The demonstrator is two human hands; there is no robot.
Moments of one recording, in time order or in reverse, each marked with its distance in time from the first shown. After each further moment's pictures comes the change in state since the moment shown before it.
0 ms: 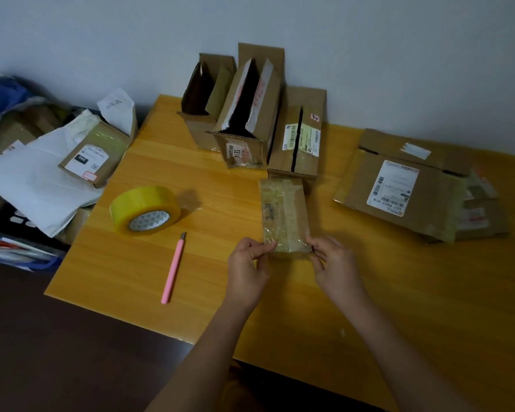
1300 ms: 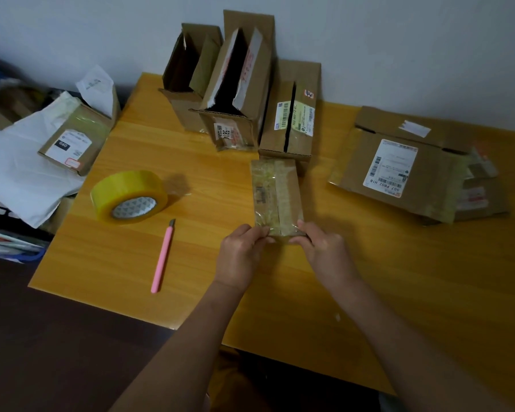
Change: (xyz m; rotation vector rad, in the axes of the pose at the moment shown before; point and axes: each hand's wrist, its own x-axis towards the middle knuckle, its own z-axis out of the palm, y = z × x) left_hand 0.018 -0.028 0.012 0.223 0.083 0.384; right_hand 0.005 0.018 0.014 -0.186 0.102 -0.276
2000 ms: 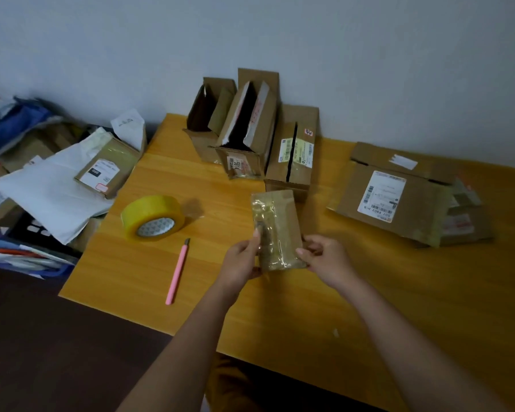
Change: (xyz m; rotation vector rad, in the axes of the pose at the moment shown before) left_hand 0.022 0.057 -0.052 -0.634 -0.285 -0.945; right_hand 0.026 -0.022 -0.035 0.448 -0.366 0.754
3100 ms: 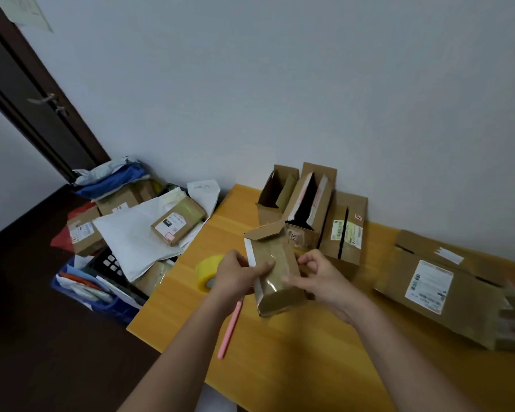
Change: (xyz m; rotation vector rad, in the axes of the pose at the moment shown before) left_hand -0.046 0.107 -0.119 -0.023 0.259 0.112; right_hand -0.028 -0.175 0.038 0.195 -0.333 -0.117
